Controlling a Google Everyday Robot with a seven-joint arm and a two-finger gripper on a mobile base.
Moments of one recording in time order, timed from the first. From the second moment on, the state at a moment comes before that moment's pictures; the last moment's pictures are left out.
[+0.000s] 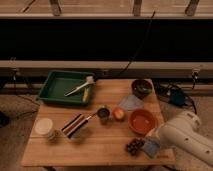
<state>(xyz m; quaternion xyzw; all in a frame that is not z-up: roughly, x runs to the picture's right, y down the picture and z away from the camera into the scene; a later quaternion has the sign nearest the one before) 0.262 0.259 0.697 -0.23 -0.12 -0.37 0.89</state>
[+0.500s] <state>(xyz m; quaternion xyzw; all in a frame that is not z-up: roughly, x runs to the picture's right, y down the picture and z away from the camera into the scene) 0.295 0.201 0.707 -0.24 -0.08 -0.36 0.90</state>
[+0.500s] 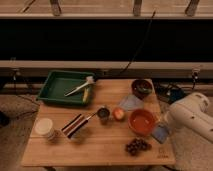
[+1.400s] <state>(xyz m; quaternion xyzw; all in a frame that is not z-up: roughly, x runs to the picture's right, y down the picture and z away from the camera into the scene) 0.316 0.165 0.729 -0.24 -0.08 -0.33 0.91</state>
